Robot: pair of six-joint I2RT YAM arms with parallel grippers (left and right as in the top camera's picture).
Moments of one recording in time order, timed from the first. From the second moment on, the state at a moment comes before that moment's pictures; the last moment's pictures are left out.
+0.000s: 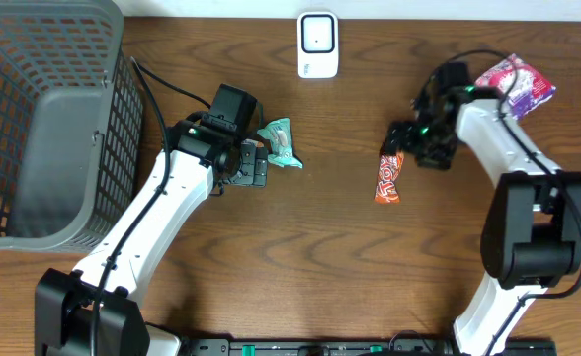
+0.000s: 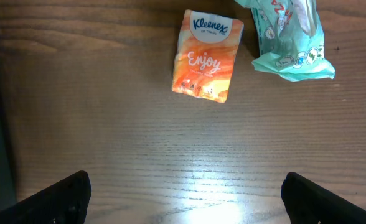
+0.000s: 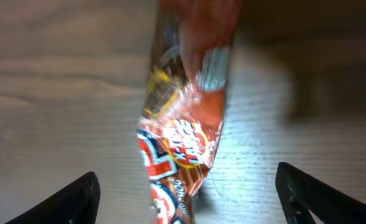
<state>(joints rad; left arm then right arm) -0.38 1.58 1.26 -0.95 -0.11 -0.28 0.06 1.99 1.40 -0.89 -0.25 0.25</state>
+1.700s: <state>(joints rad) -0.38 1.58 1.26 -0.95 -0.11 -0.28 0.24 2.38 1.88 0.15 -0.41 0.83</state>
